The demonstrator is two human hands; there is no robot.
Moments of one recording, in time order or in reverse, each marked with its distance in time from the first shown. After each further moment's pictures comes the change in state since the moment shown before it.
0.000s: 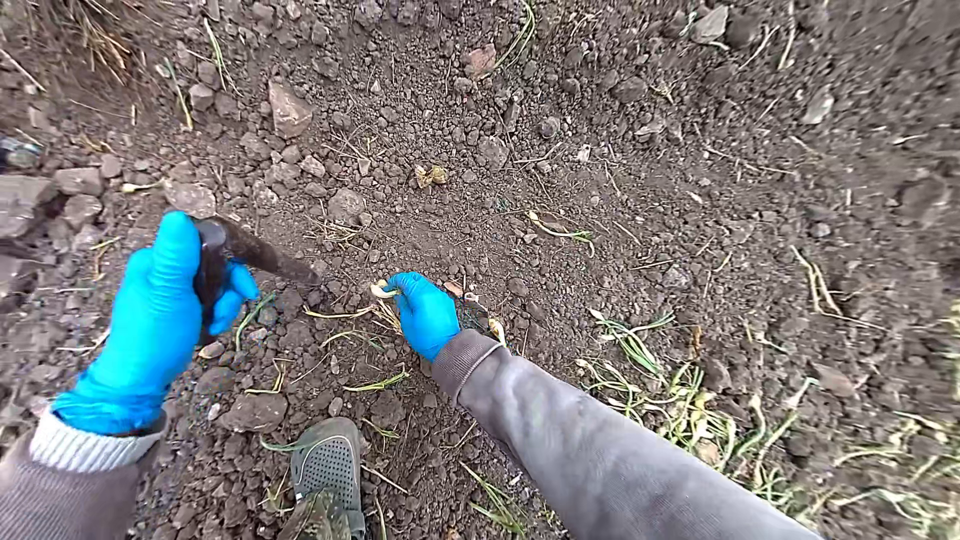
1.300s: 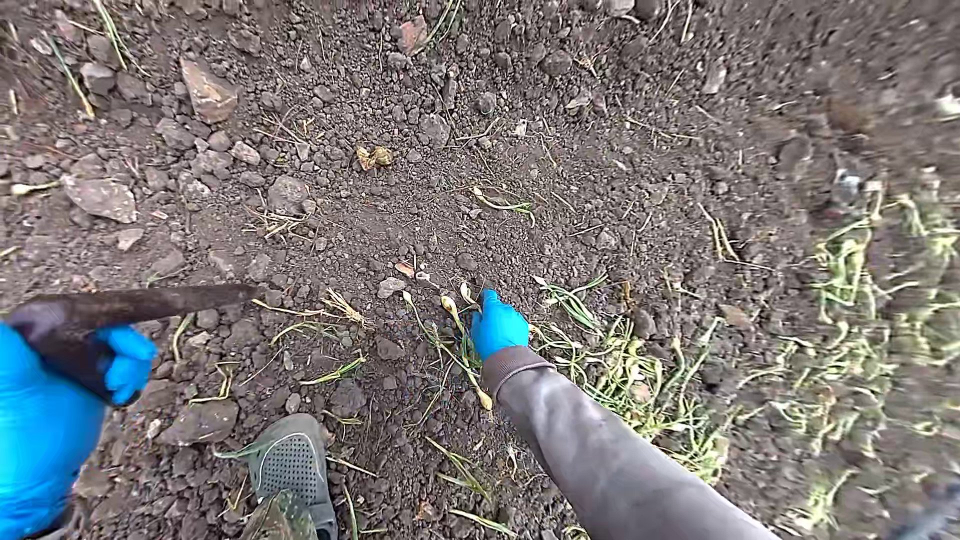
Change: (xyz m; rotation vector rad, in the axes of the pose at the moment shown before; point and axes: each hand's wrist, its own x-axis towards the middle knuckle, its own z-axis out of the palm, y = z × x) left_hand -0.047 -0.031 0.009 -0.022 0.160 -0.030; right_hand -0.087 0.141 -0.053 -0.436 -0.003 0.827
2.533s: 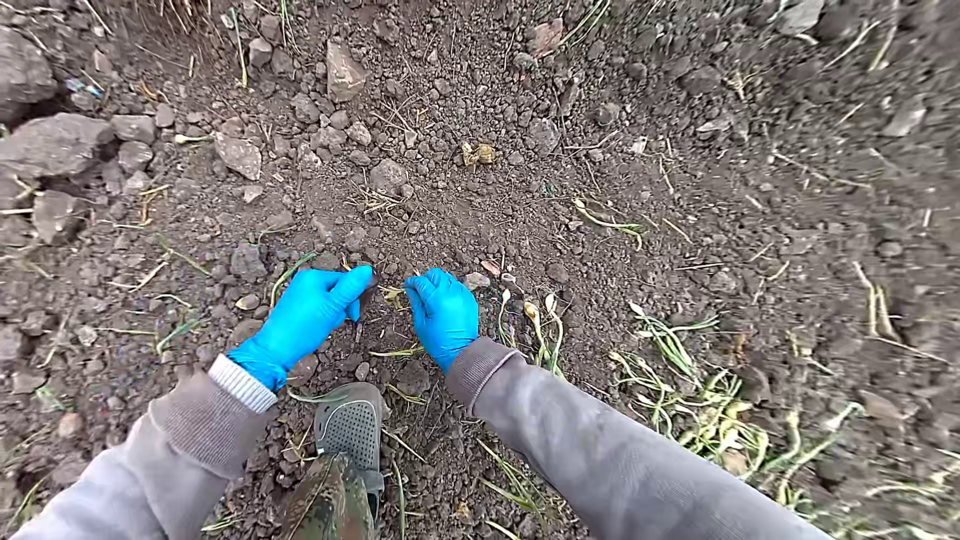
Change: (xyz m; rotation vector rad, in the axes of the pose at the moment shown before) left_hand 0.008 -0.031 0.026 0.363 -0.390 -0.067; right_hand -0.086 -0.169 0.036 0.326 0.435 -1.005
